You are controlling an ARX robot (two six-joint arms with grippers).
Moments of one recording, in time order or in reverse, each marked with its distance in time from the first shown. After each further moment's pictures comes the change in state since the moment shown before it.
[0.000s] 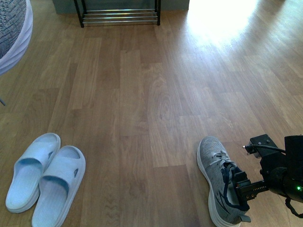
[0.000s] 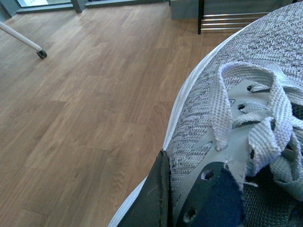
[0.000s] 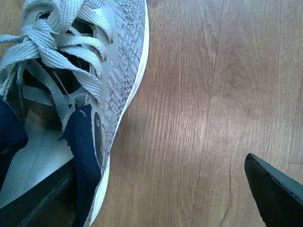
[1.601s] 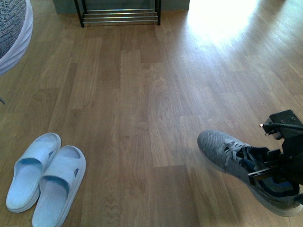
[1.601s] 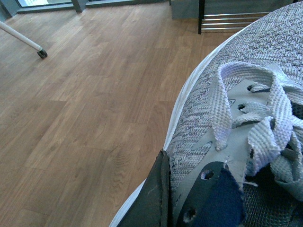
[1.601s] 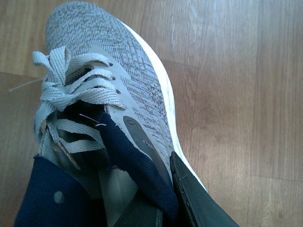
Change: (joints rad) left arm 0.000 0.000 0.000 0.000 0.000 0.000; right arm 0.031 -0.387 -0.293 0.089 -0.054 0.037
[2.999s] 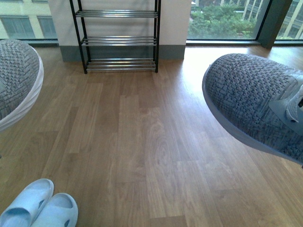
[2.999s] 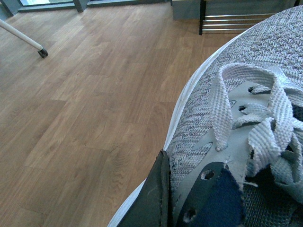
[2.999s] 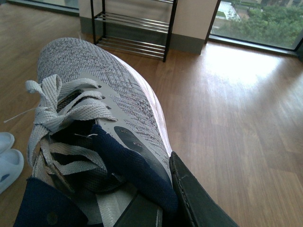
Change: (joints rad) left arm 0.000 -0.001 0.000 0.000 -0.002 0.000; right arm 0.062 -1.800 -0.370 -0.774 -0.156 0.121
